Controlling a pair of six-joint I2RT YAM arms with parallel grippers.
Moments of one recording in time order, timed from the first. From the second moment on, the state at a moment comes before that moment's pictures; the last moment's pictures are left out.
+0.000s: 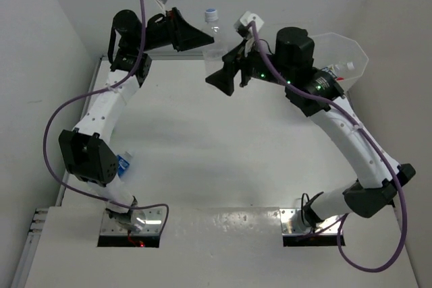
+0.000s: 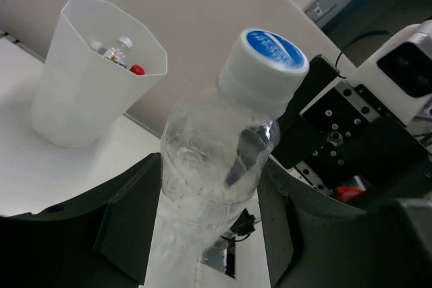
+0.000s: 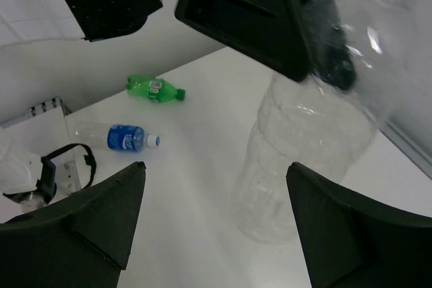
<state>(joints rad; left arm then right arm) -0.22 1.66 1.70 0.37 1.07 -1.02 0.60 1.41 1.71 -0.45 -0.46 0.00</state>
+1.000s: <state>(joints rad) -0.31 1.62 1.69 0.46 1.02 -1.11 0.61 1.53 1.75 -0.26 -0.26 0.16</state>
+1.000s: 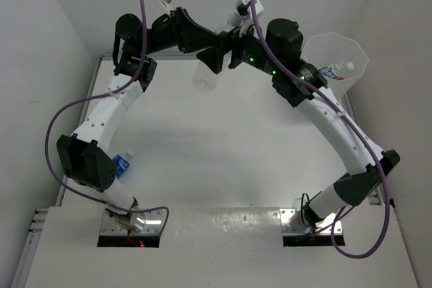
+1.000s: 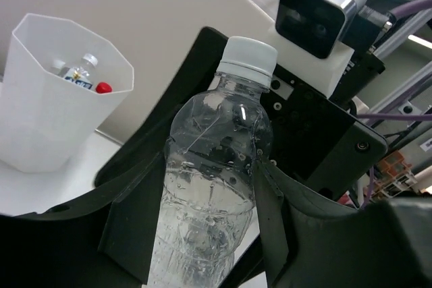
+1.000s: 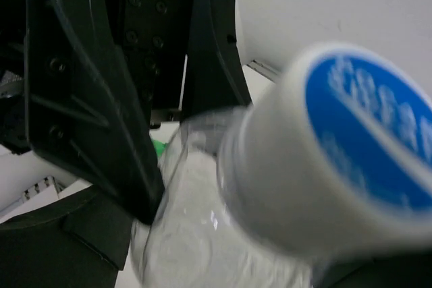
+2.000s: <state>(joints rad) 0.01 1.46 1.64 -0.15 0.67 -0.35 0.00 1.51 1.86 -0.31 -0.07 -0.12</state>
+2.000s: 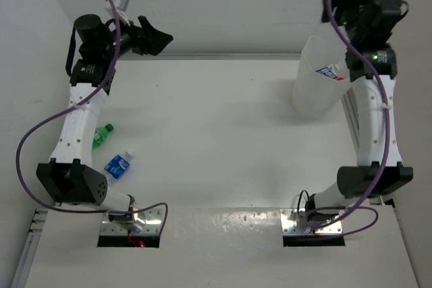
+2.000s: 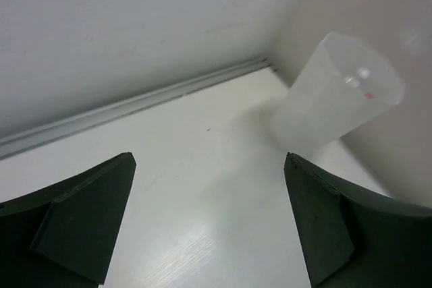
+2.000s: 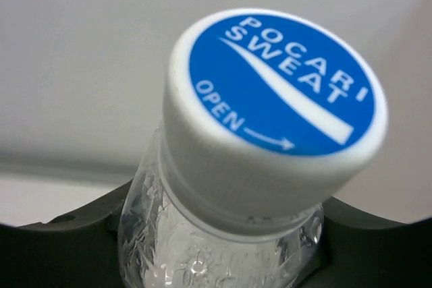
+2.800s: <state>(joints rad) 0.23 1.75 1.79 -1.04 0.03 0.58 -0.17 1.82 1.98 -0.43 -0.01 -0.06</state>
